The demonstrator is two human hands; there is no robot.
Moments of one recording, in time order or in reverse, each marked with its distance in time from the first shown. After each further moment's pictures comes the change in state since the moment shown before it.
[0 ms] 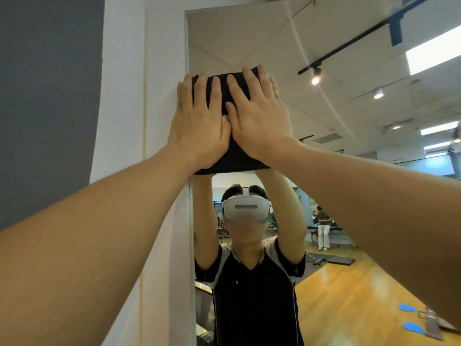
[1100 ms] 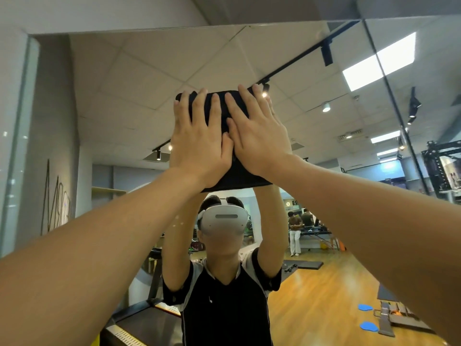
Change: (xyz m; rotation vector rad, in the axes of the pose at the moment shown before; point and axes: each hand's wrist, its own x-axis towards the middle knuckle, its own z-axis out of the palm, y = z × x) left_hand 0.083 0.274 0.033 -0.120 0.098 -0.006; right_hand -0.061 0.270 -0.078 -0.003 -0.008 0.022
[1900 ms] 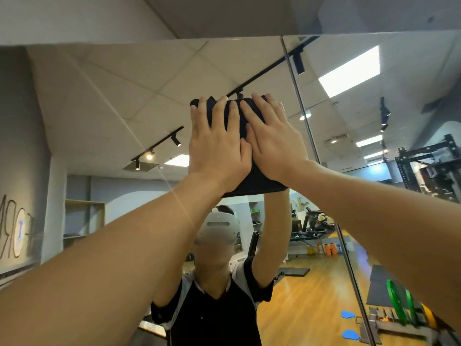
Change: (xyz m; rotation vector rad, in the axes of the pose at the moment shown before) left_hand 0.070 0.199 0.049 -0.034 0.000 0.032; right_hand -0.030 0.205 -0.055 -0.027 0.008 0.045
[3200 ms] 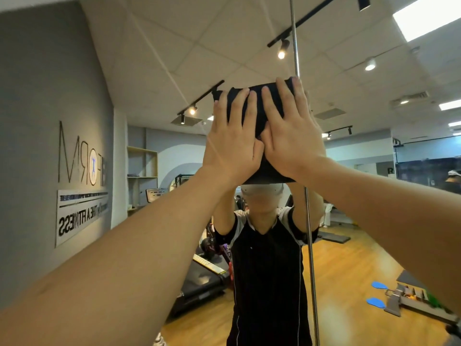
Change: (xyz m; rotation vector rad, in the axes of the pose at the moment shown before) left_hand -0.061 0.091 0.004 0.041 -0.159 -0.078; right_hand -0.091 0.054 -0.015 0.059 -0.047 -0.085
